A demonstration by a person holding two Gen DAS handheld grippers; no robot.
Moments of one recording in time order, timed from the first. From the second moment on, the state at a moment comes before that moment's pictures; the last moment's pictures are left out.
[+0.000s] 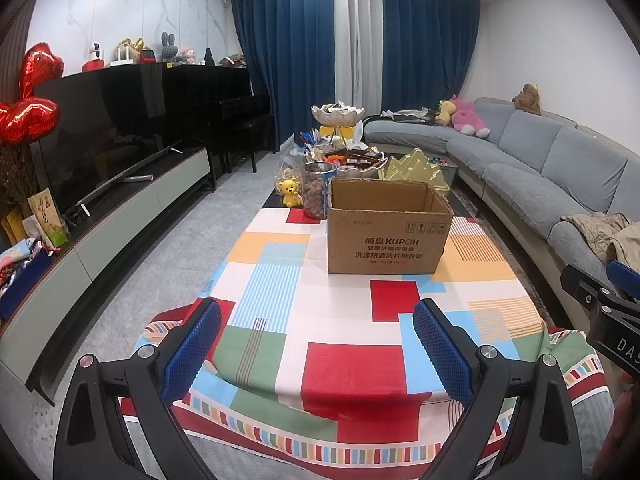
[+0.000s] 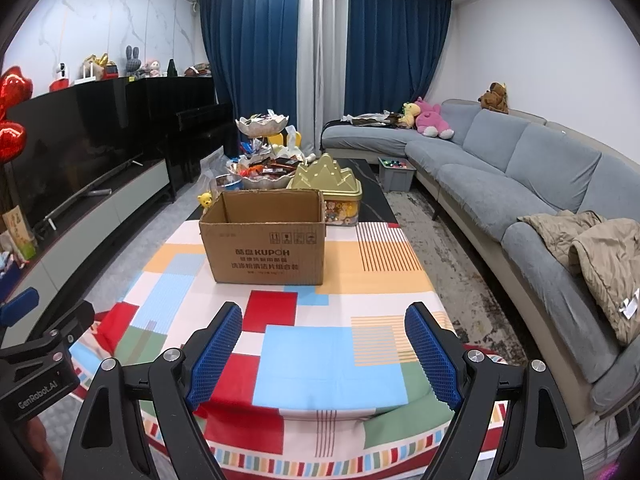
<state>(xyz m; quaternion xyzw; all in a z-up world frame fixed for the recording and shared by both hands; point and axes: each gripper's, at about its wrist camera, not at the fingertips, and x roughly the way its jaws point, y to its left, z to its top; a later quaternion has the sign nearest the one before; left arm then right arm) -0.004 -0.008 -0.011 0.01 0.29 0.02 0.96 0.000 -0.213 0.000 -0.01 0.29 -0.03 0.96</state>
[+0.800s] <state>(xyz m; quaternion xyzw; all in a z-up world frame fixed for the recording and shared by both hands) -0.003 -0.009 -0.008 0.01 0.30 0.02 0.95 0.002 -0.211 0.002 -0.01 0.29 -0.03 0.96</state>
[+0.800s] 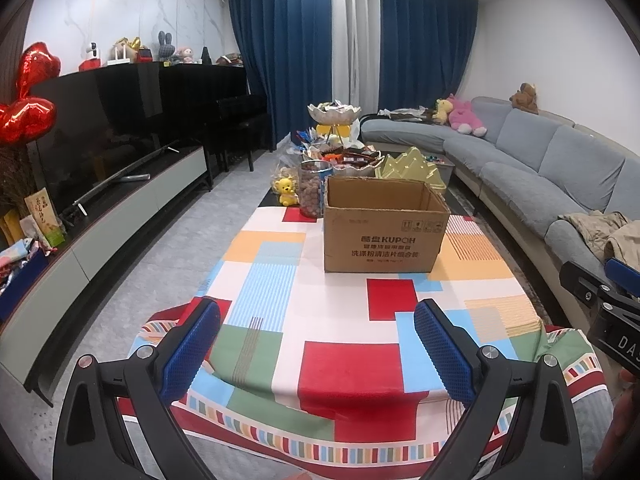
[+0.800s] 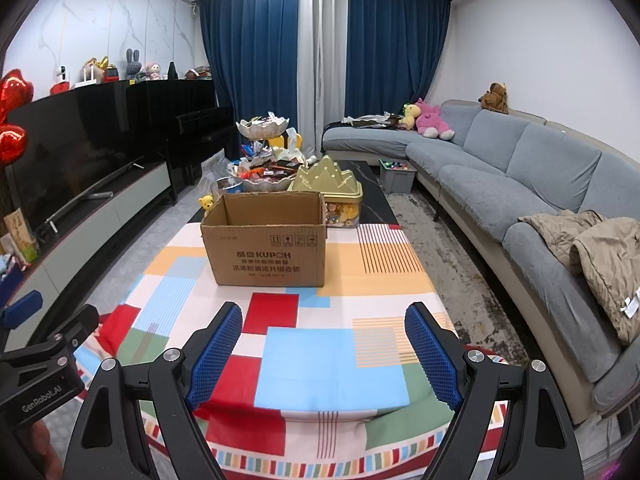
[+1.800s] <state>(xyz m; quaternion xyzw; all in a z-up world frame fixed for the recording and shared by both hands) -0.001 -0.010 -0.016 0.01 0.30 0.01 0.95 0.006 -0.205 -0.004 0.00 0.30 -0.04 0.95</state>
